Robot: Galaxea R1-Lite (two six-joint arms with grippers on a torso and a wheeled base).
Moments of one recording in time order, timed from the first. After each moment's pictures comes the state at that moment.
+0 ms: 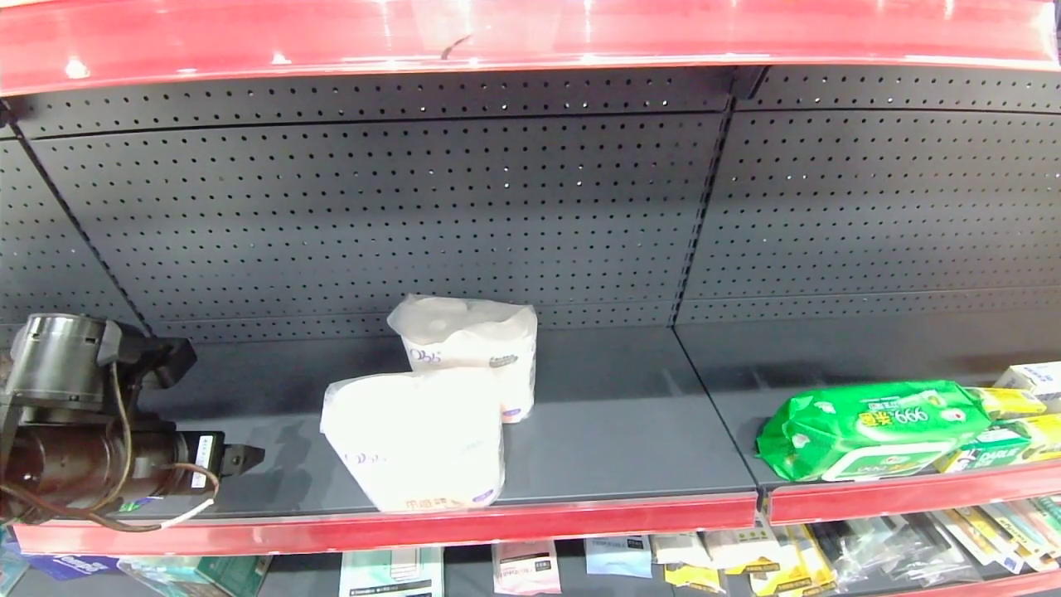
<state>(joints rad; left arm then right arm) 0.02 1.54 -0.59 -0.08 0.09 0.00 0.00 0.00 0.00 0.00 0.03 0.00</state>
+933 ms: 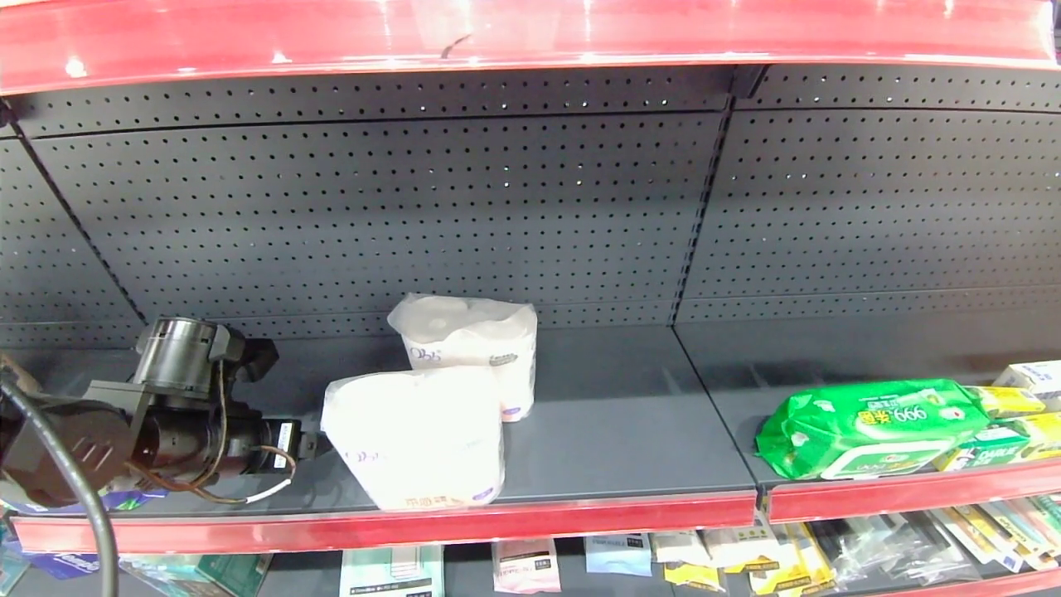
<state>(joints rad) -0.09 1.77 -0.63 -0.24 0.03 -0.06 0.00 0.00 0.00 0.00 0.03 0.00</state>
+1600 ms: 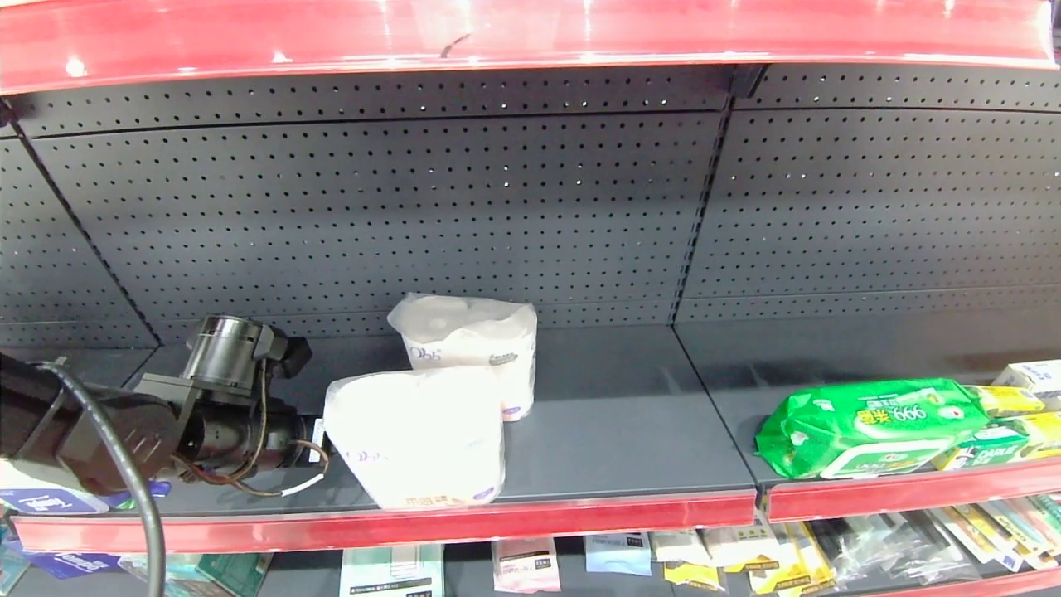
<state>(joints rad) -0.17 1.83 -0.68 -0.25 0.03 -0.12 0.00 0.00 0.00 0.00 0.03 0.00</state>
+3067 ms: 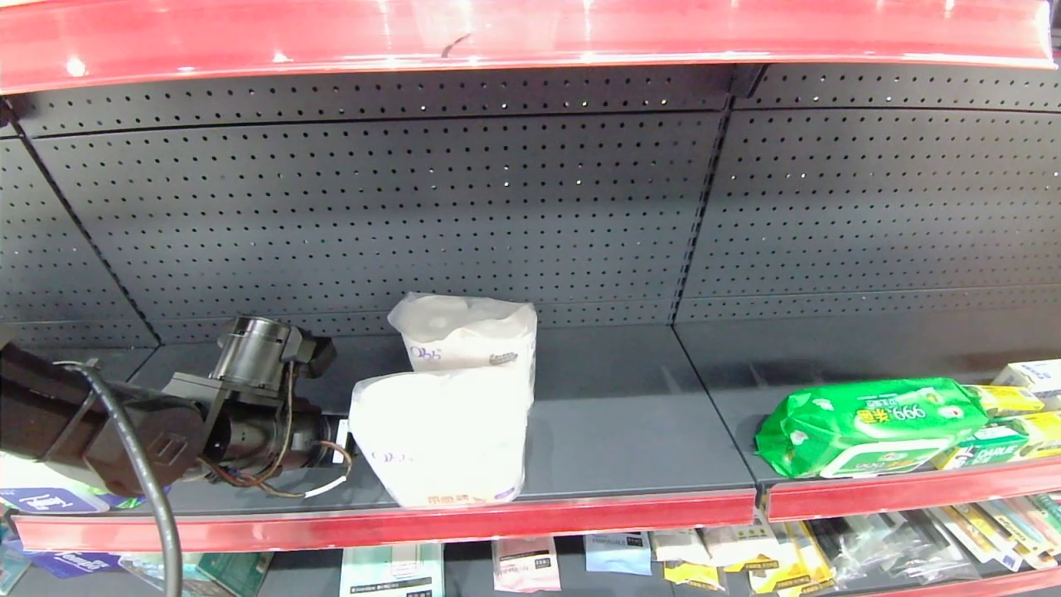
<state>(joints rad) -0.24 1.85 -0.70 -0.25 0.03 -0.14 0.00 0.00 0.00 0.00 0.03 0.00</state>
